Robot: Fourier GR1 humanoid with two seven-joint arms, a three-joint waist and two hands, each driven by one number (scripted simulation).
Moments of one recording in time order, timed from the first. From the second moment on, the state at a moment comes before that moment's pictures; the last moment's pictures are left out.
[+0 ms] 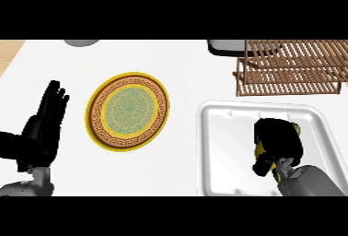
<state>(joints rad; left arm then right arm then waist) -0.06 0.30 -0.05 -1.68 0.13 0.29 0.13 -0.22 -0.43 0.45 -1.56 0.94 0.31 0.69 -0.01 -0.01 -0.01</state>
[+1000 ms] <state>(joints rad) -0.05 0.28 -0.04 -1.67 0.12 0.27 0.13 -0.11 -0.42 -0.04 -2.22 0.43 0.30 0.74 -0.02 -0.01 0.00</state>
